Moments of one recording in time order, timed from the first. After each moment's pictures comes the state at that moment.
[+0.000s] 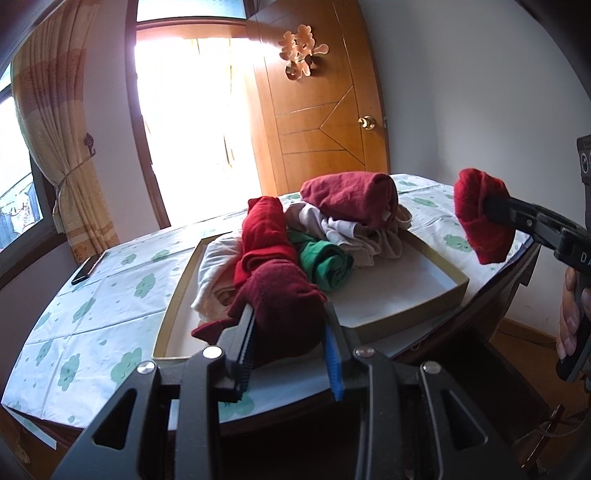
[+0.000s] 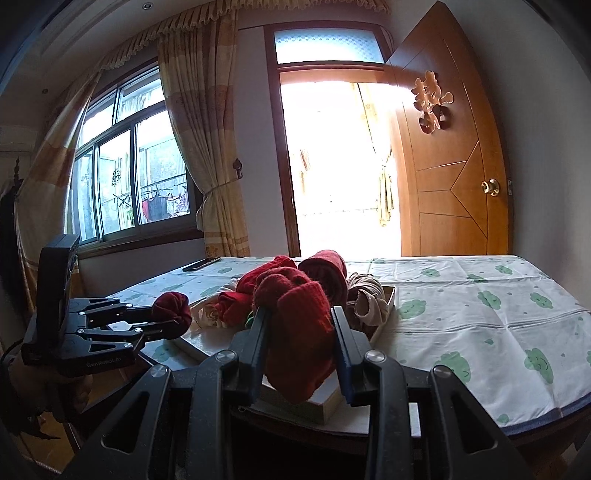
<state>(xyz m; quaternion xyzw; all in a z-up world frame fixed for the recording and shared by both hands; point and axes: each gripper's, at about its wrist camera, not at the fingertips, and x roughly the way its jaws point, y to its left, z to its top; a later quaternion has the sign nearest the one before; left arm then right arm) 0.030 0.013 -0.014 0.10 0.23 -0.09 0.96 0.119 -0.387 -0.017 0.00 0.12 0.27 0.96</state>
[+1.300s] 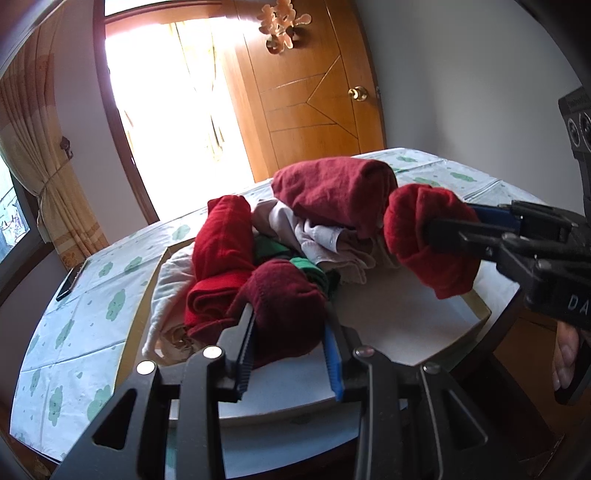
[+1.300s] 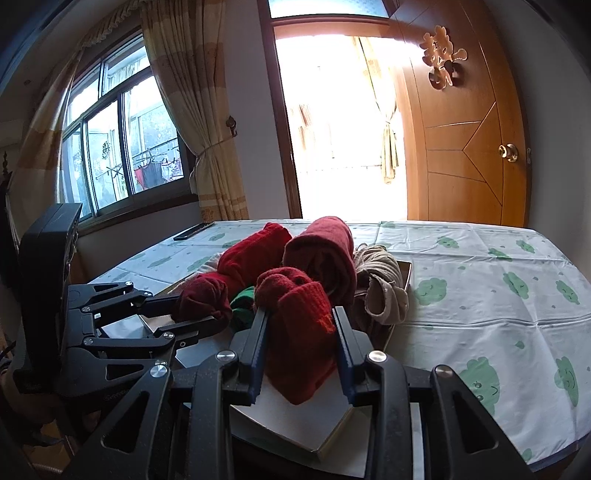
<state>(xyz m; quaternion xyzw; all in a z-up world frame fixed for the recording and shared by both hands) 0.090 -0.035 -0.016 0.13 0.28 -0.09 0.95 0.187 -0.356 -0.022 -0.01 0.21 0.27 0.94</state>
